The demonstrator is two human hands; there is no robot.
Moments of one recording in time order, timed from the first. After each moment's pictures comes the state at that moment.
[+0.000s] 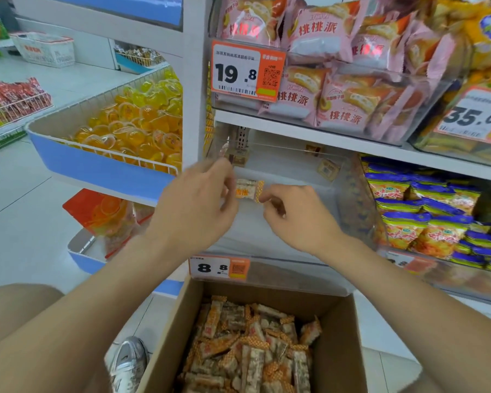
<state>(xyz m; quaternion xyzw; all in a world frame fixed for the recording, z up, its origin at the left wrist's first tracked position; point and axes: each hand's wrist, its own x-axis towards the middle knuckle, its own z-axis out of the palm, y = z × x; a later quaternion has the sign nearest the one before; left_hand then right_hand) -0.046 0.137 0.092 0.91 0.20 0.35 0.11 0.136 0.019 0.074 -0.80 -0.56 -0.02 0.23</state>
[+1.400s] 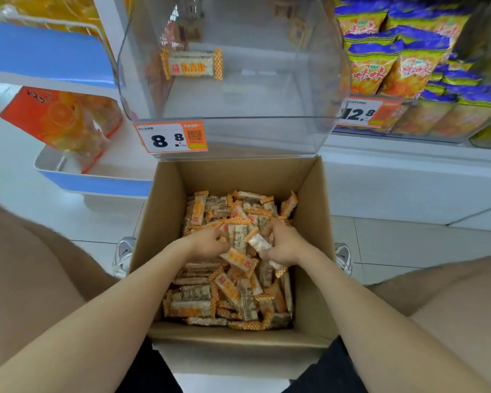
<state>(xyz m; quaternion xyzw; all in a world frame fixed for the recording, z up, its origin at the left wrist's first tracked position) -0.079 0.019 -0.166 0.79 0.30 -0.32 0.42 0.057 -0.160 -0.157 -0.85 -0.28 0.43 0.14</state>
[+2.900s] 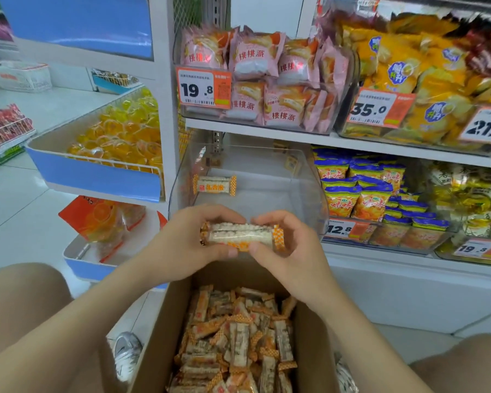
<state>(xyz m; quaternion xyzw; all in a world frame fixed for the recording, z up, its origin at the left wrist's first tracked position) -0.100 0.058 0.093 0.90 0.09 0.20 0.38 0.037 -0.127 0.073 -0.67 -0.42 0.14 0.59</state>
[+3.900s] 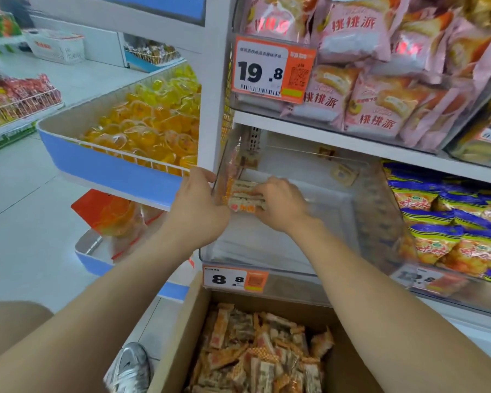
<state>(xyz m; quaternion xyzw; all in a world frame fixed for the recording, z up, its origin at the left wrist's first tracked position) -0.039 0.173 0.068 0.78 0.41 0.23 0.40 0.164 0.117 0.027 -0.83 -0.55 -0.04 0.04</state>
